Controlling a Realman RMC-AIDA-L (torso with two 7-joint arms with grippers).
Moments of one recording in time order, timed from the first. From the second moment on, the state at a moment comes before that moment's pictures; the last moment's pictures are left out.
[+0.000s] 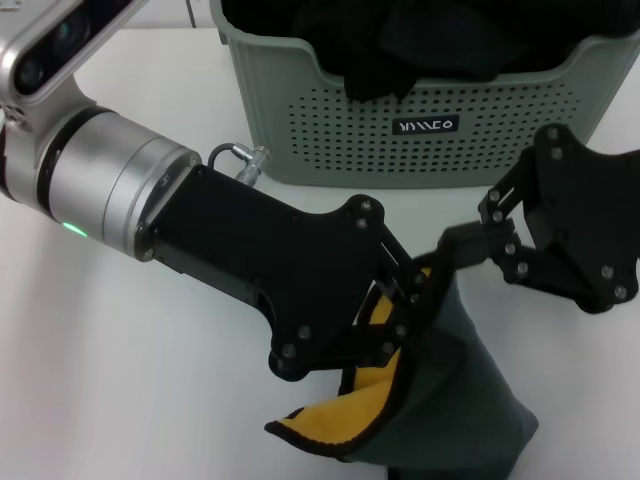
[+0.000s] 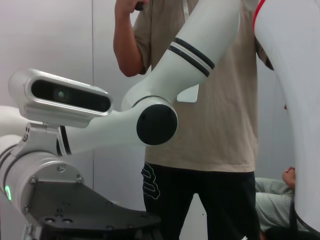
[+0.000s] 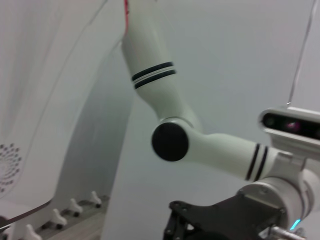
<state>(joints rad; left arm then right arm) -0.66 -2.06 1.24 0.94 1.55 2.01 -1.44 0.63 1.98 -1.12 -0.84 -1.48 -2.00 1.10</state>
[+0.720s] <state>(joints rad) -0.57 -2.09 1.03 0.77 1.47 1.94 -1.36 0.51 2.02 -1.05 -1.02 -1.40 -1.98 1.15</state>
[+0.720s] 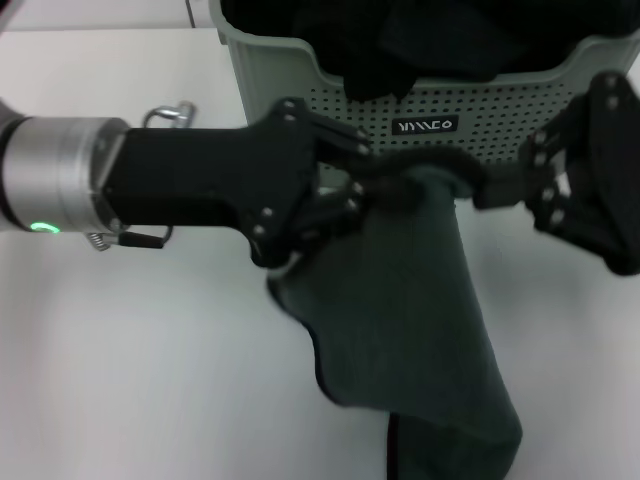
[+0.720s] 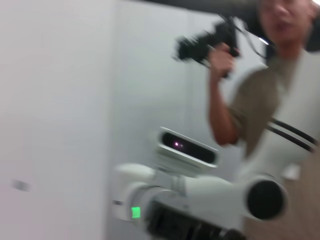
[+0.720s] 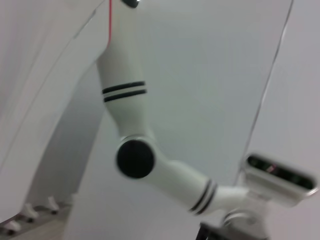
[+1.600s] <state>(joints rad) -0.51 -2.10 0.99 0.46 1.42 1.92 -1.02 0.53 1.96 -1.02 -1.41 -1.33 -1.87 1.38</state>
